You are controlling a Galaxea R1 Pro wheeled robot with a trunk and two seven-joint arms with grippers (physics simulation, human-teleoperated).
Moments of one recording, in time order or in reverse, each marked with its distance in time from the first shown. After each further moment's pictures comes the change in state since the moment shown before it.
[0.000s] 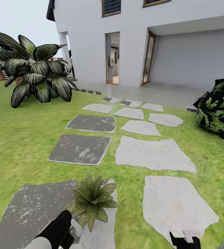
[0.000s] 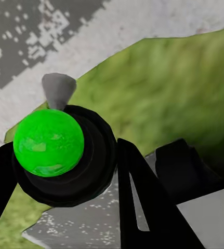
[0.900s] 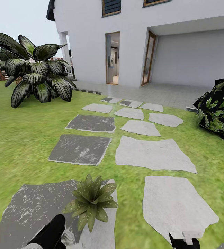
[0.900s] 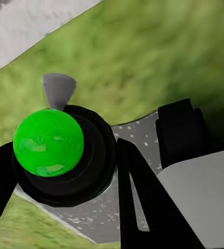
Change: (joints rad) left arm 0.046 0.043 0.007 -0.048 0.013 0.146 -0.030; right arm 0.000 0.000 0.000 0.019 0.000 0.000 -0.001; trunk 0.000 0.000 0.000
